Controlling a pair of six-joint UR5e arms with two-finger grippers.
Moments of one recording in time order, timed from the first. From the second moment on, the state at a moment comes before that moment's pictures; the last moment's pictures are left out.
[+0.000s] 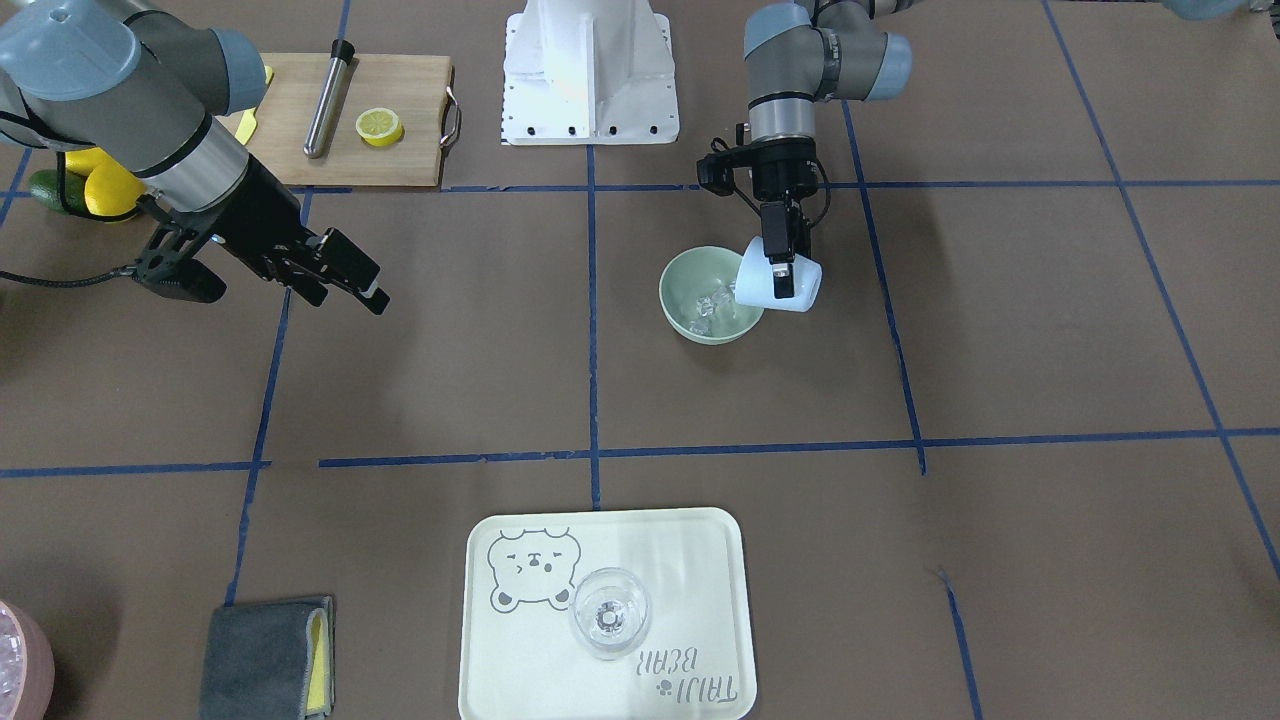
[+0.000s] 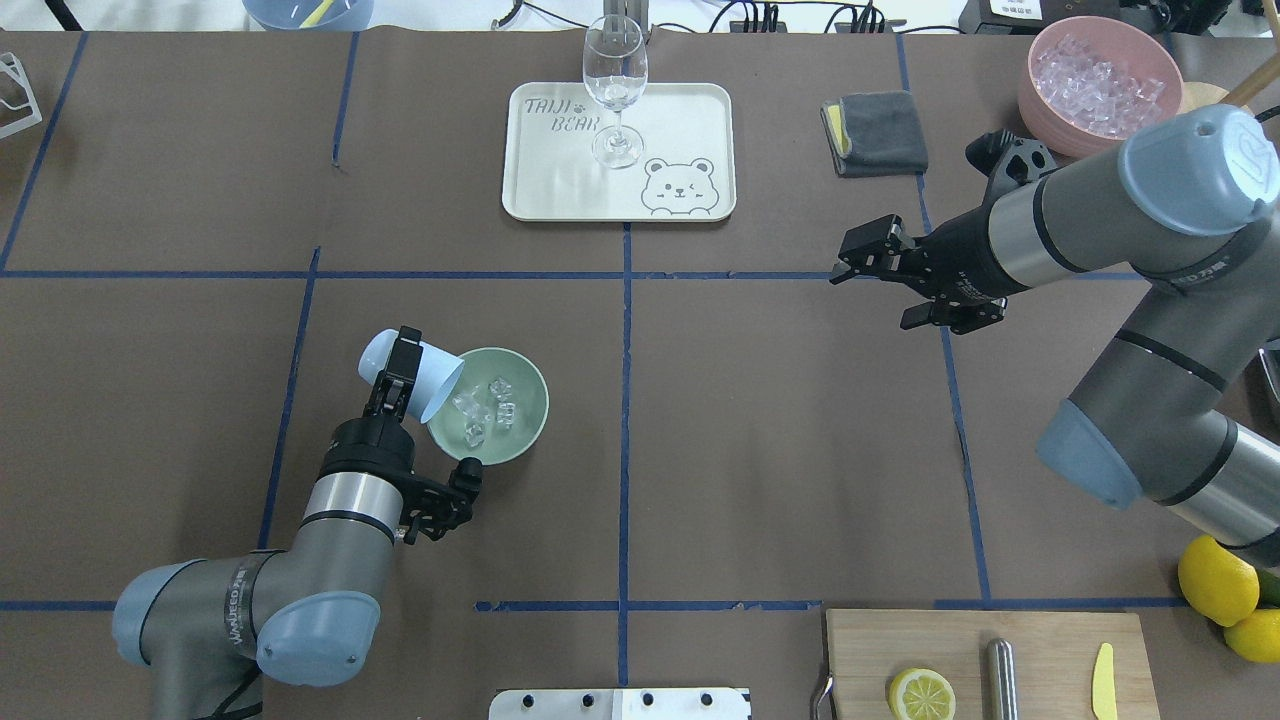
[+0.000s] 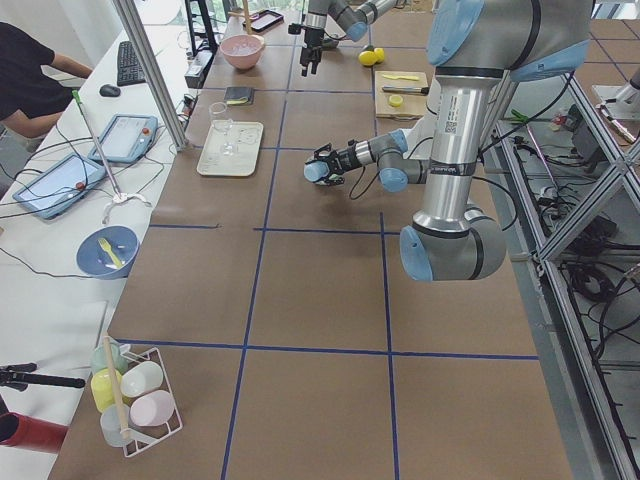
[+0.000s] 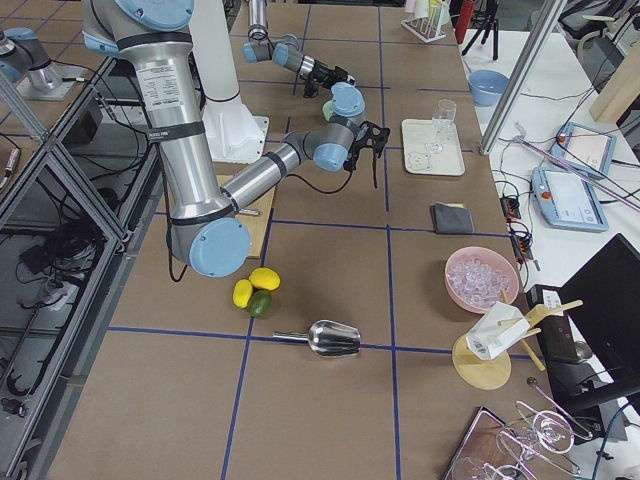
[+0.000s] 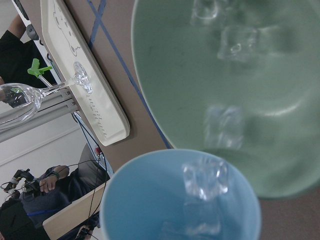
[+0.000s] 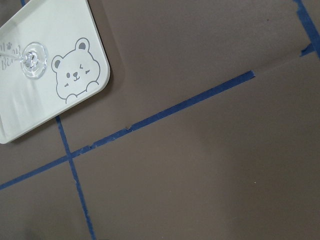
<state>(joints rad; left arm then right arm) -0.17 -1.82 -1.81 -2.01 -0.53 0.67 0.81 -1.31 1.87 -1.05 2.13 1.58</state>
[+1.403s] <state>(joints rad) -0.17 -1.72 -1.88 -2.02 -0.48 0.18 0.82 -1.31 1.87 -1.05 2.13 1.58</state>
